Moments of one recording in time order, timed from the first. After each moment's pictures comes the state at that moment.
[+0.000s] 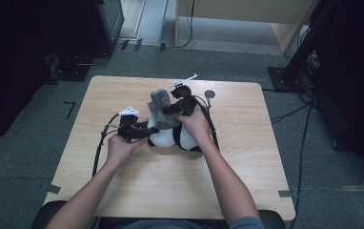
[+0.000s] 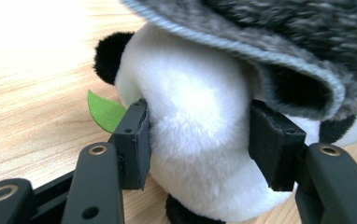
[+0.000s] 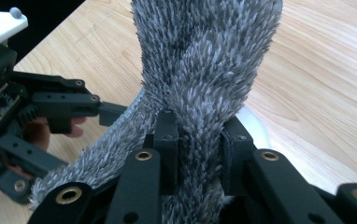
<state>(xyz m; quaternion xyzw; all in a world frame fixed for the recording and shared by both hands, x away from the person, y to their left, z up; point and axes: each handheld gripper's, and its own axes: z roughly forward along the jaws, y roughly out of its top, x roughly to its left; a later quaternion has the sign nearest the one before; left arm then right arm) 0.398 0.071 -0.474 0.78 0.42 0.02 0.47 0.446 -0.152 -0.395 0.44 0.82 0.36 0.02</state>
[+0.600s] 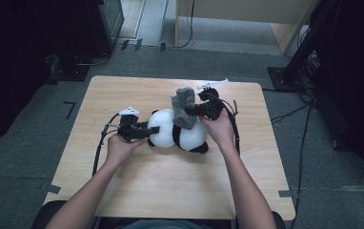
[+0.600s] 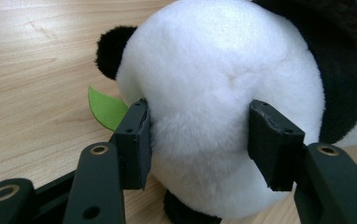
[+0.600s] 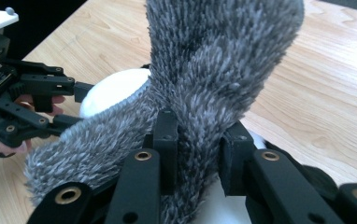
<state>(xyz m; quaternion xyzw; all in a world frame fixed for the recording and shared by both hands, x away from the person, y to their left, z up) 0.399 0.071 -0.473 0.78 0.41 0.02 0.47 0.419 -0.228 -0.386 0.46 0.79 0.39 0.05</state>
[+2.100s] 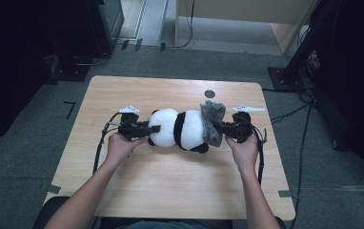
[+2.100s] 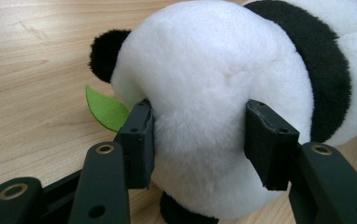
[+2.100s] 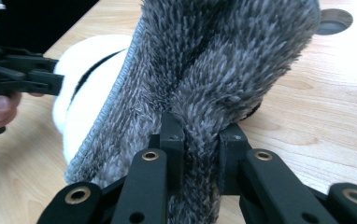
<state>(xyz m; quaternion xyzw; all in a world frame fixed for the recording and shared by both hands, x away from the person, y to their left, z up) 0.402 0.070 -0.470 0.78 0.41 0.00 0.47 0.357 -0.313 -0.428 0.52 0.72 0.45 0.07</state>
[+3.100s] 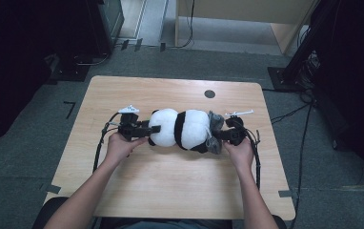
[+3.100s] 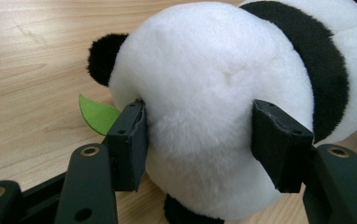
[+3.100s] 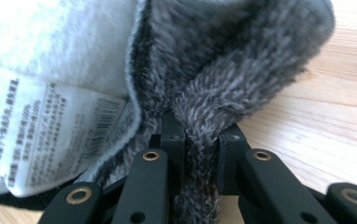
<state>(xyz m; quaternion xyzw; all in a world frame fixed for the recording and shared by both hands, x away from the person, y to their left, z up) 0.403 0.071 -0.472 0.78 0.41 0.00 0.48 0.379 -0.314 -0.478 0.57 0.74 0.35 0.04</state>
